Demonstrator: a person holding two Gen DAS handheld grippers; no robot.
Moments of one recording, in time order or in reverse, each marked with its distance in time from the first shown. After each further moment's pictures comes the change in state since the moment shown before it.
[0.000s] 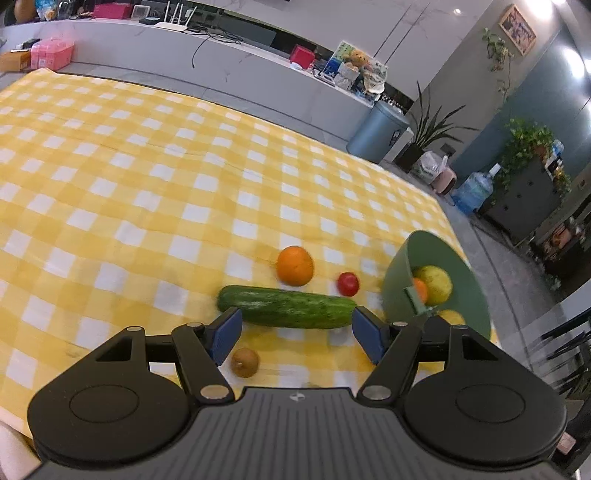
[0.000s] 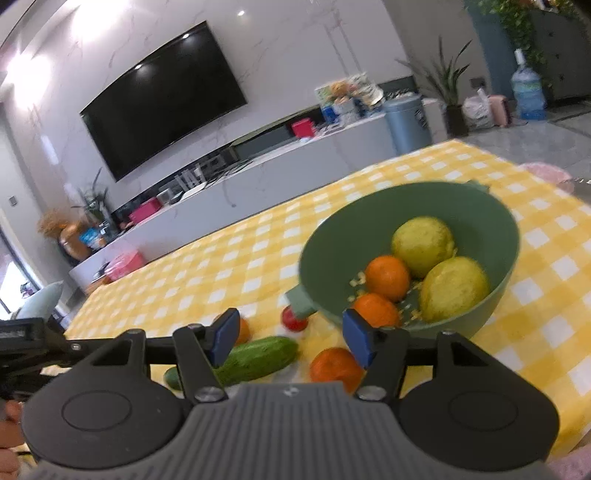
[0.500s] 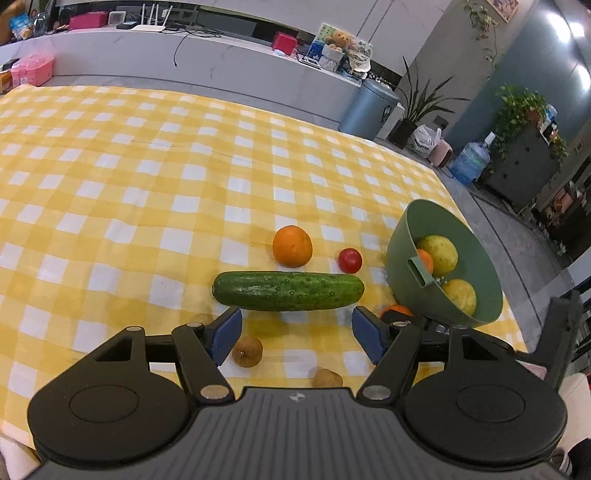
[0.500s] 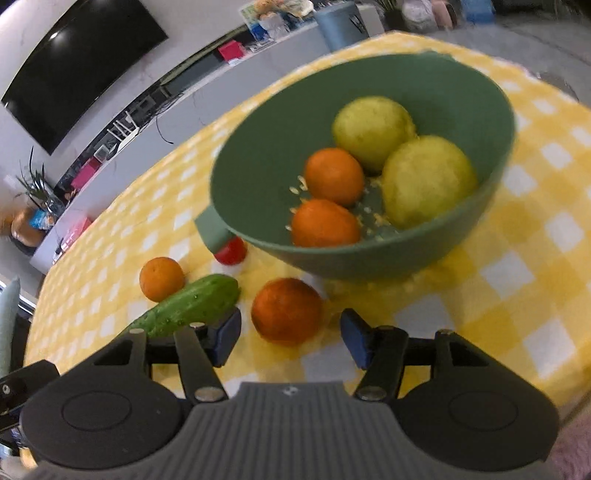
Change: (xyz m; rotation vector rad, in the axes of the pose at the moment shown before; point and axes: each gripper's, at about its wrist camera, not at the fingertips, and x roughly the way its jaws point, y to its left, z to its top) left arm 0.013 -0.007 -0.009 0.106 0.044 0.008; right arm 0.071 -0.026 -0.005 0.172 0.263 -0.166
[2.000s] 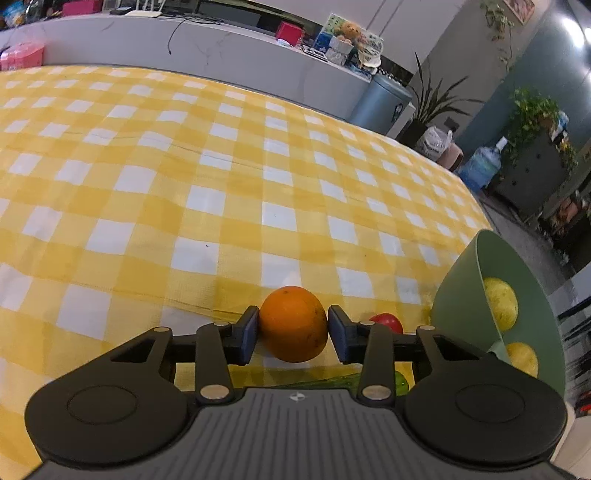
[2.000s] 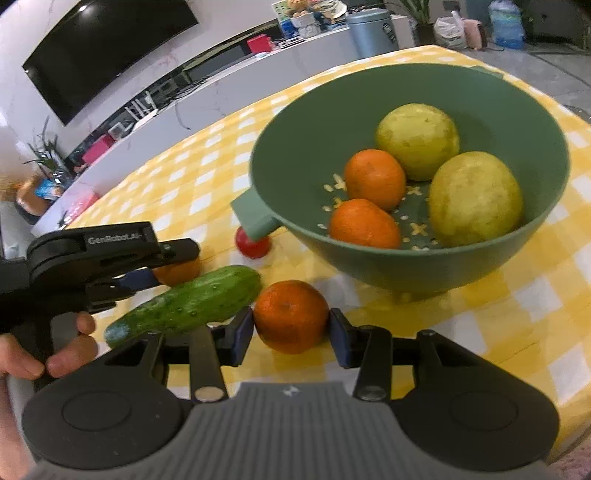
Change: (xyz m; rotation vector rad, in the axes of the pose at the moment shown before) left arm 0.123 0.008 0.045 -0.043 0.000 -0.017; right arm 0.008 0.018 -0.009 -0.107 0.004 0.026
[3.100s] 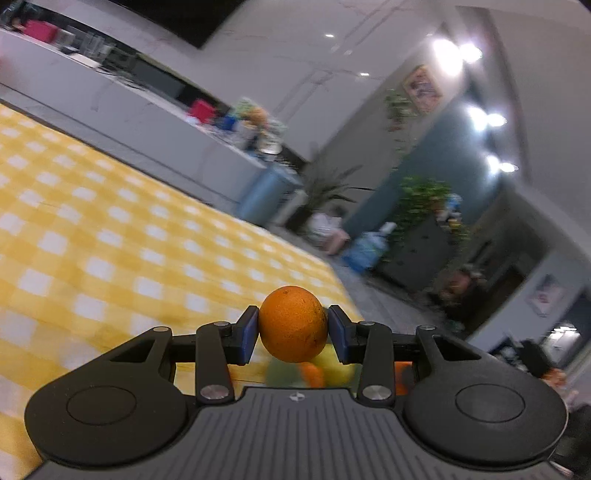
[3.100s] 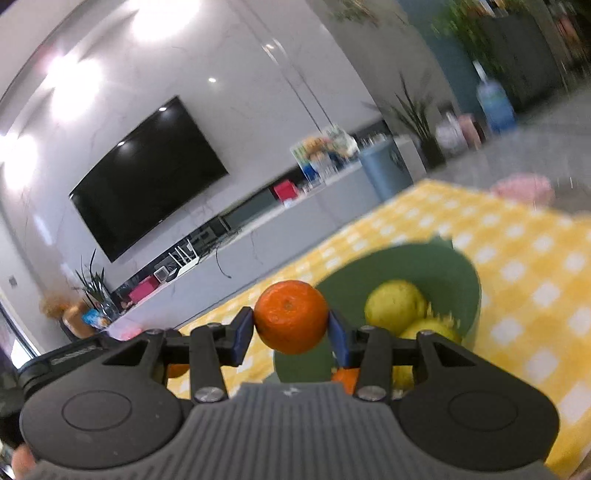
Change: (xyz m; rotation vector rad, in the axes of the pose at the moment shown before) left arm -0.070 -0.033 -0.008 -0.025 -0.286 -0.431; right arm -0.098 -0.030 0.009 0.128 -0.473 0.153
